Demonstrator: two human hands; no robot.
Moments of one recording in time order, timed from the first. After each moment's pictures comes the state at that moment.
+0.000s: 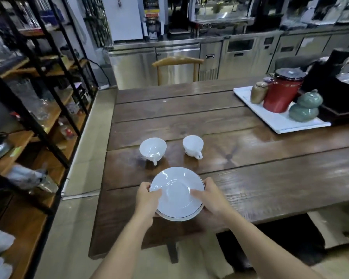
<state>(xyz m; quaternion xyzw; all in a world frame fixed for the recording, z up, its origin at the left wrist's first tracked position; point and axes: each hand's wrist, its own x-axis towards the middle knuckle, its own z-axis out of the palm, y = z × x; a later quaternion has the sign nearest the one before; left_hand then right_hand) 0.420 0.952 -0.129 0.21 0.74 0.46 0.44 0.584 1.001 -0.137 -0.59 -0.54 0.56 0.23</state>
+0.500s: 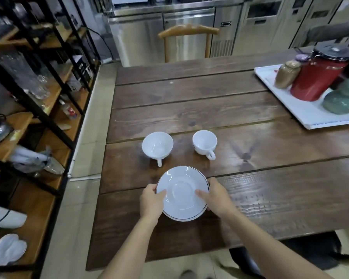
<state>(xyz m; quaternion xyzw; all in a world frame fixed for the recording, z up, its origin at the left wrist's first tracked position) 0.398 1.007 -0.181 0.23 0.82 0.36 0.38 0.565 1.063 -0.183 -0.60 -0.60 0.50 0.15</state>
